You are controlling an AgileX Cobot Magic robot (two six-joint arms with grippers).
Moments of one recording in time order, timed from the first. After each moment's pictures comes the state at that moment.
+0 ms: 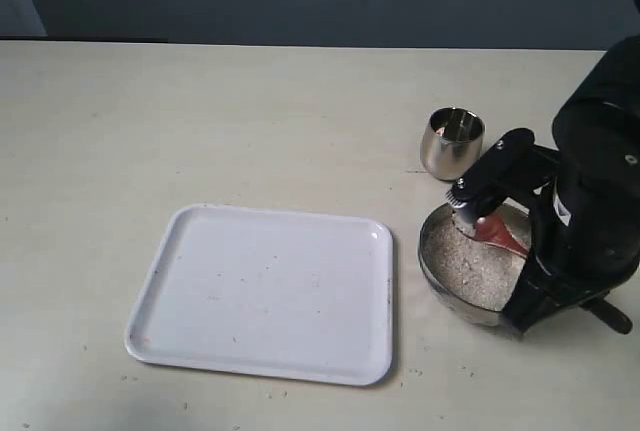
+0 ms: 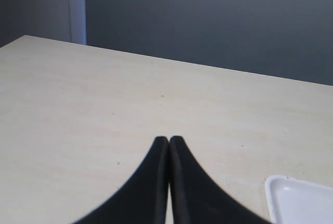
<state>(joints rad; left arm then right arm) -0.17 0.00 0.00 0.29 0.25 -0.47 0.78 1.44 -0.81 -0.30 1.11 0.08</state>
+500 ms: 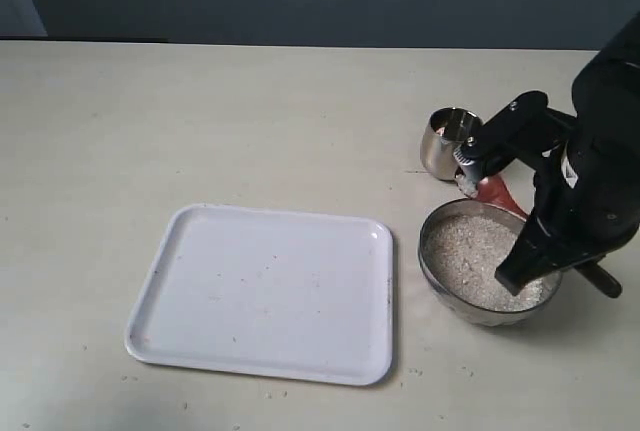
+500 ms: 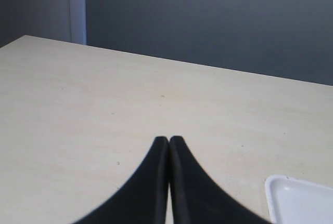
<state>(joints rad) -0.17 0.00 0.00 0.29 0.25 -0.47 0.70 1.43 -0.85 -0.32 1.04 0.08</state>
